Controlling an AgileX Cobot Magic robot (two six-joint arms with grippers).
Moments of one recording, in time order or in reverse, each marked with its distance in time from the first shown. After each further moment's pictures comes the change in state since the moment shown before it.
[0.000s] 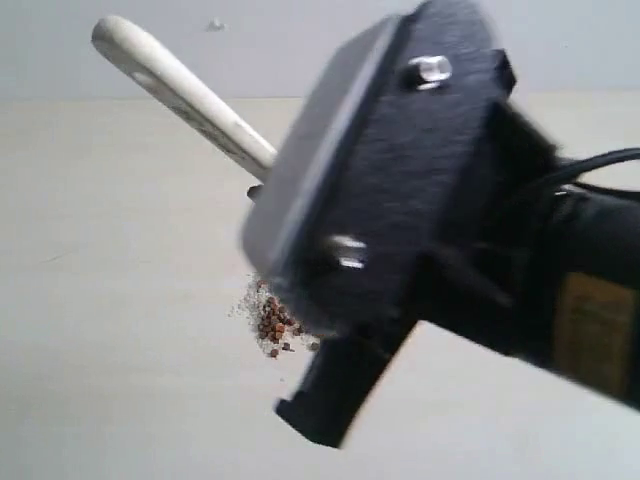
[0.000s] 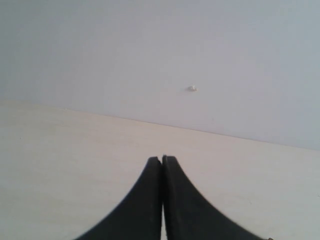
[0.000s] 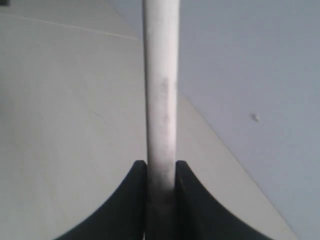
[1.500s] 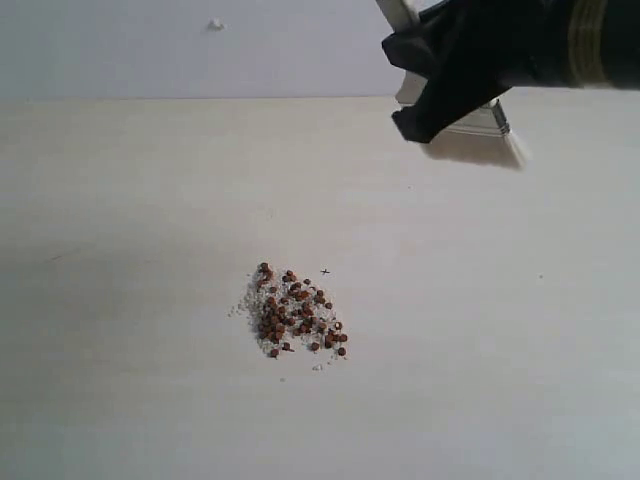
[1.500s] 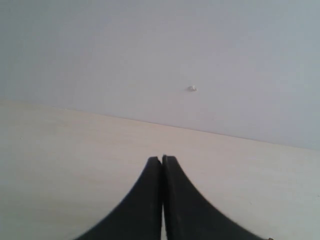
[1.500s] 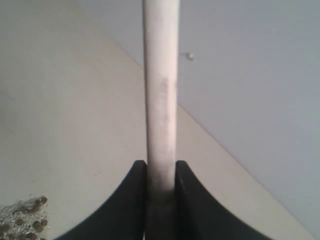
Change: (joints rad) left arm 0.000 0.000 0.000 0.000 0.000 0.000; right arm -0.900 0.251 -0.236 -0.063 -0.734 -0.054
